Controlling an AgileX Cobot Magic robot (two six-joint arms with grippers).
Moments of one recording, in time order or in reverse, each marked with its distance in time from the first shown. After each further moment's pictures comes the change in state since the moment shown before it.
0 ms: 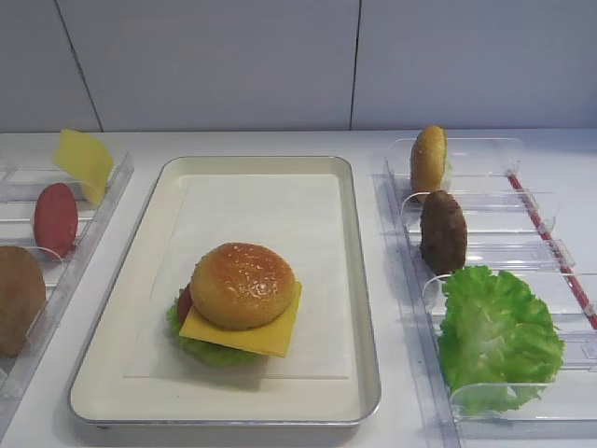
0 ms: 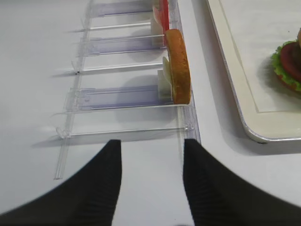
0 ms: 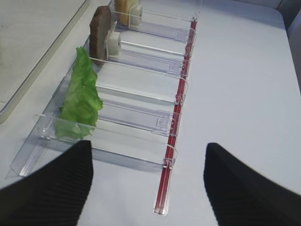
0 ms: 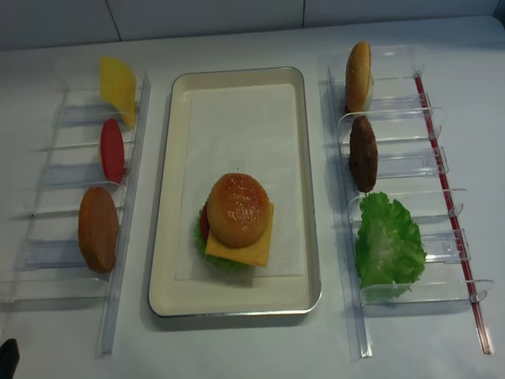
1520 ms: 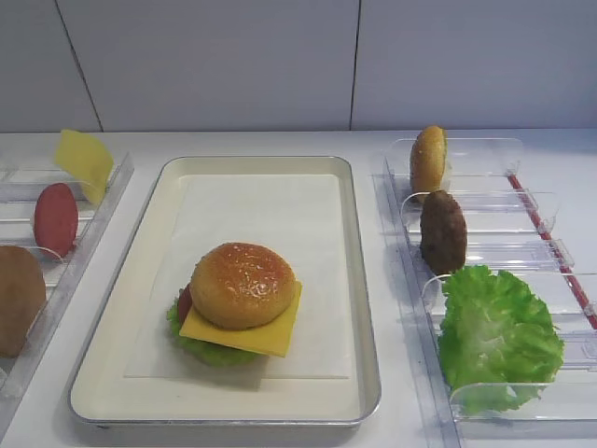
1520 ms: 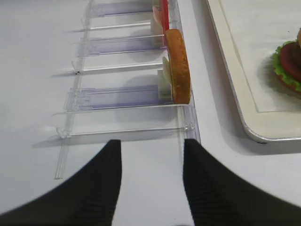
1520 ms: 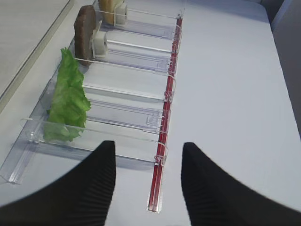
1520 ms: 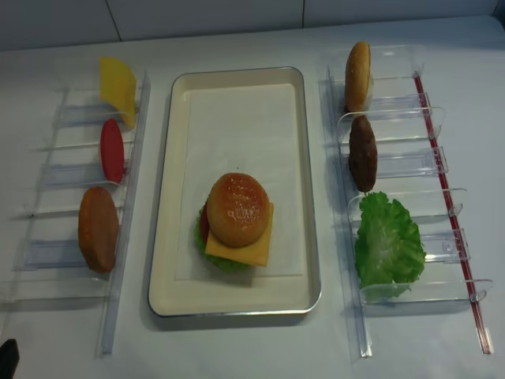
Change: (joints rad) left arm 0.000 0.000 0.000 0.000 0.000 0.000; right arm -0.061 0.000 0.001 0.000 0.002 0.002
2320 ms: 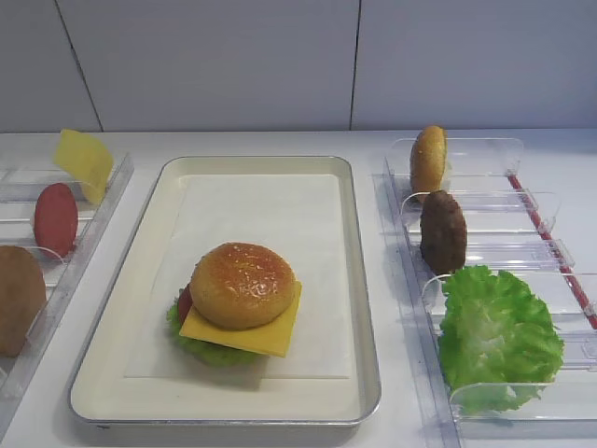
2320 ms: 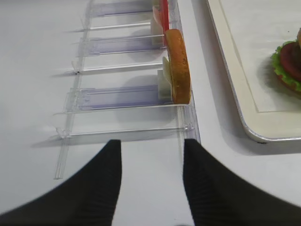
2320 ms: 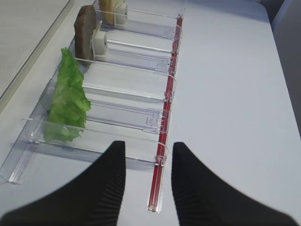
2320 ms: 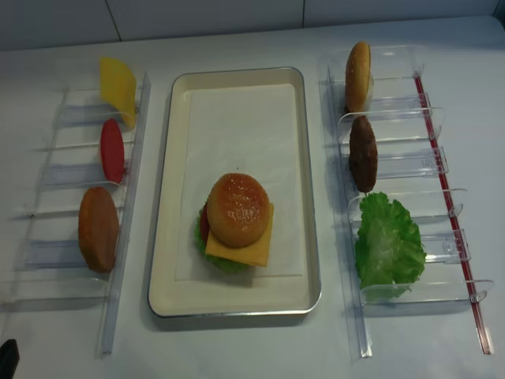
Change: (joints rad) left arm 0.000 0.000 0.000 0.000 0.000 0.000; right arm 0.000 0.000 0.000 0.000 0.000 0.000
